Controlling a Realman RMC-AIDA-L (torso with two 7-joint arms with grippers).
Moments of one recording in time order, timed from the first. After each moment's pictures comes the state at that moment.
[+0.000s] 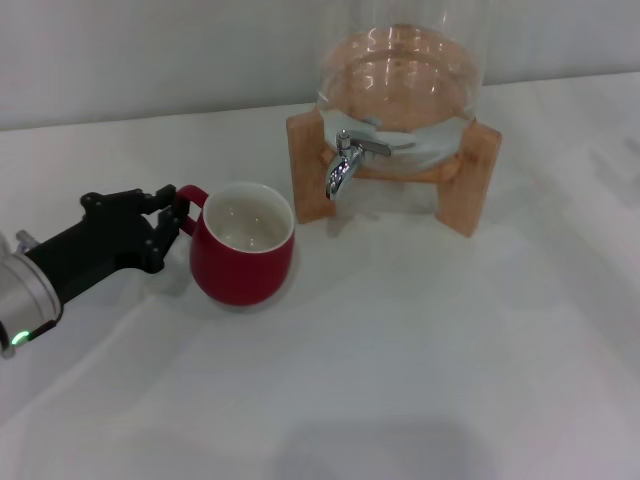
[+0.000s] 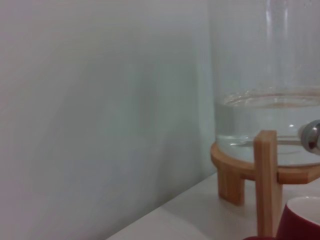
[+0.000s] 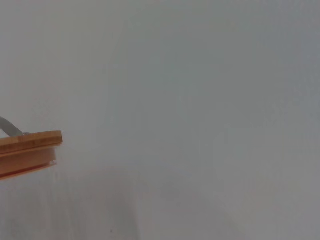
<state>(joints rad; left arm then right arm) -0.66 -2.08 0.53 0.20 -1.38 -1.14 2.43 0.09 2.01 2.25 0.97 -1.15 1.07 -1.76</state>
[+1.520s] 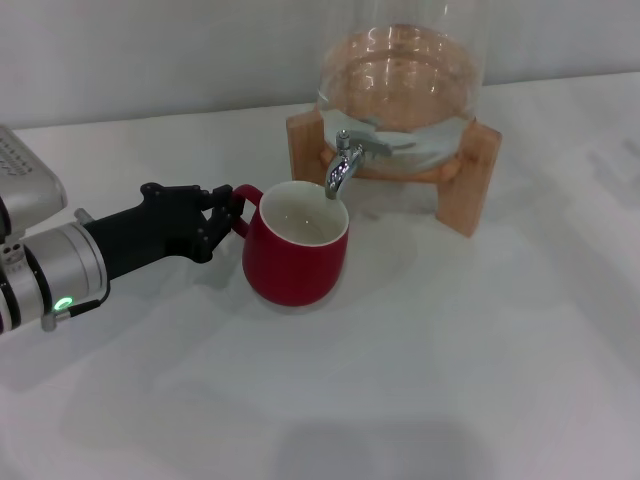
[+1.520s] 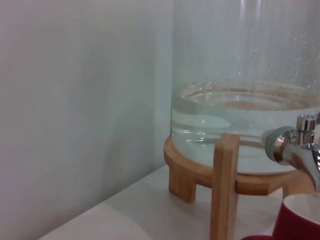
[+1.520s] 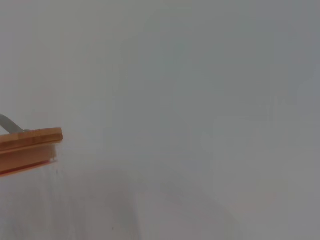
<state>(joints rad) -0.77 -2.08 0.65 0.19 -1.31 -1.09 2.20 0.09 2.01 2.25 0.96 -1.15 1.07 -1.77</state>
